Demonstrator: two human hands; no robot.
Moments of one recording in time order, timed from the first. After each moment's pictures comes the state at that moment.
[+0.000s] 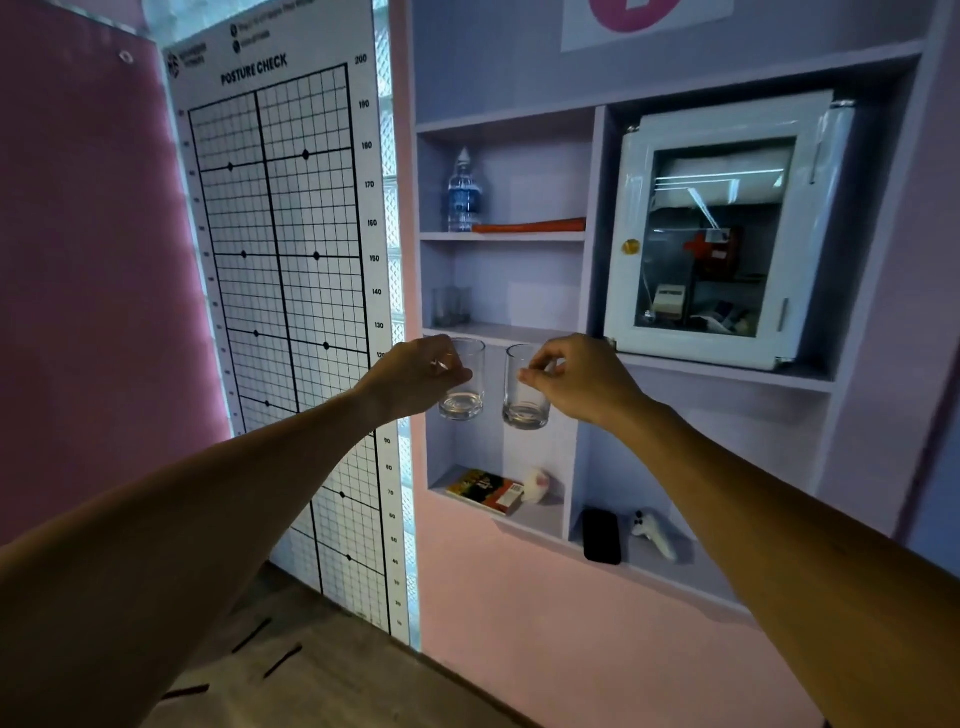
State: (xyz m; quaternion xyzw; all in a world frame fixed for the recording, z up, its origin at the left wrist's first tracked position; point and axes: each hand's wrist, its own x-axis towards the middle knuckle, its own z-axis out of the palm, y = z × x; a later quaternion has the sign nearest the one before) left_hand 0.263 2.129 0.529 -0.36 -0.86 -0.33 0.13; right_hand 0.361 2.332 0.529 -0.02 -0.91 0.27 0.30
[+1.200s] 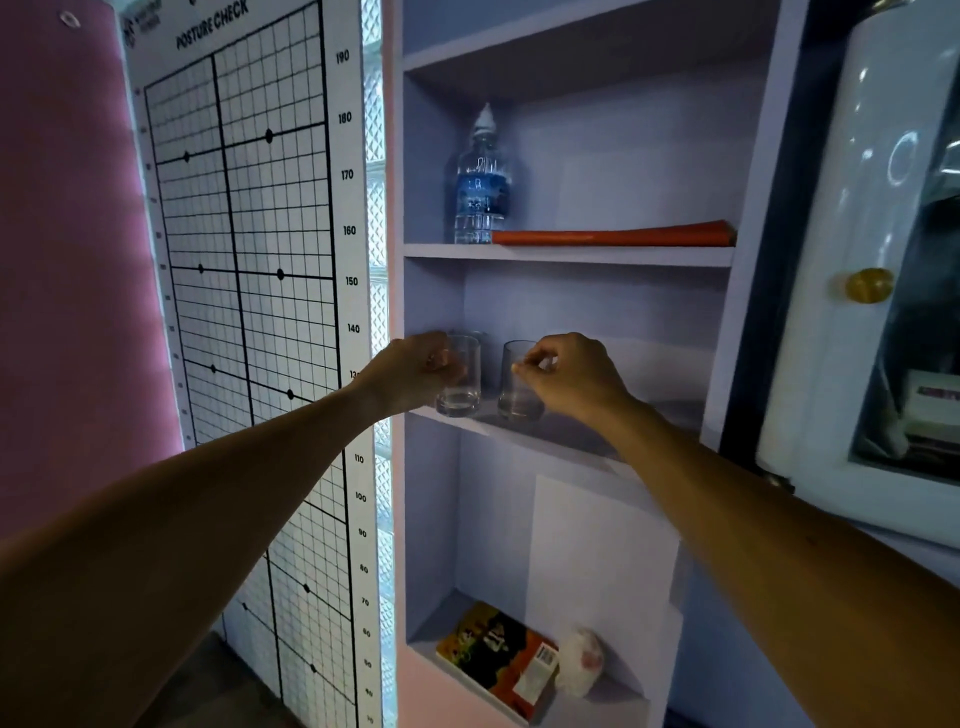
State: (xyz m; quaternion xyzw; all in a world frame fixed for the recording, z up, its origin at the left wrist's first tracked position) left_hand -0.125 2.262 0.549 -0.34 -0.87 -0.33 0.17; right_hand -0.041 2.465 0.550 -0.01 -0.91 0.26 0.33
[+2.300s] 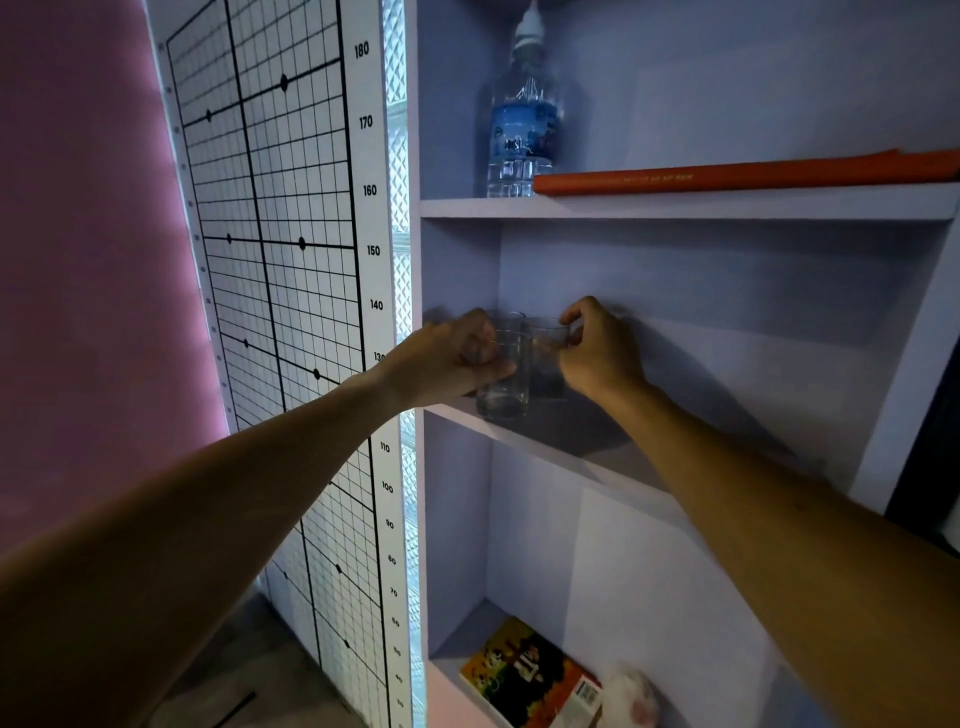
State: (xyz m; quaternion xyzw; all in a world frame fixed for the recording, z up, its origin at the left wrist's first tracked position) left_hand -0.197 2.291 0.537 -0.39 -0.85 -0.29 0.19; right_hand -0.168 2.494 0.533 -0.02 -0.88 0.32 0.36
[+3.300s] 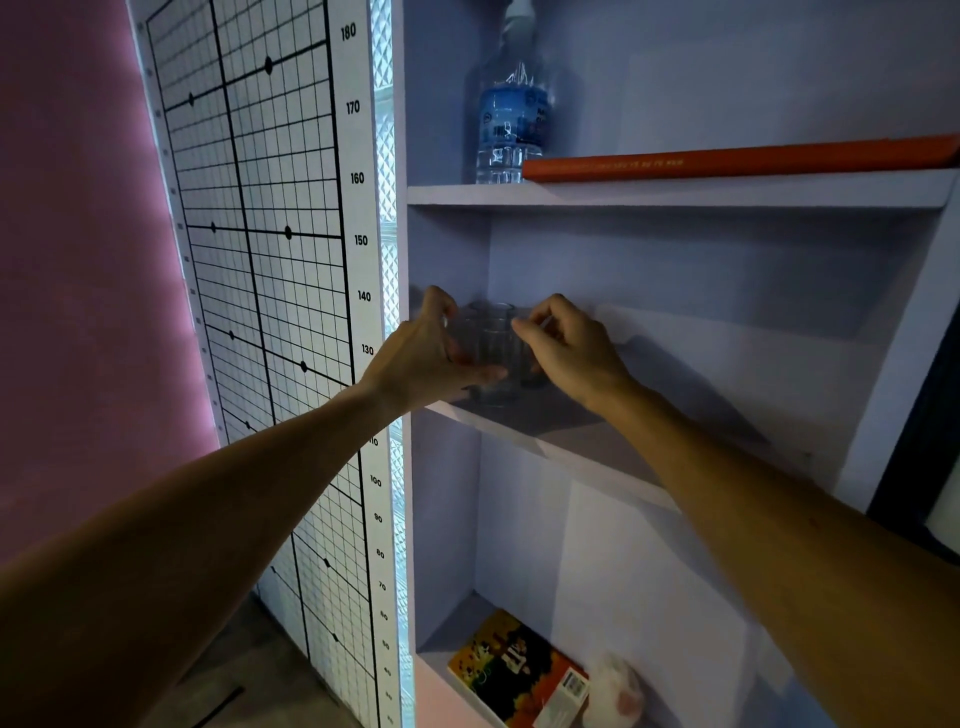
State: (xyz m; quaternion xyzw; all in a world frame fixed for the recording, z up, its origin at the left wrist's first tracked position) left_hand -0.199 2.298 0.521 -0.28 -0.86 -0.35 0.23; right_hand -0.157 2.487 0.528 0.08 -0.87 0.39 0.29
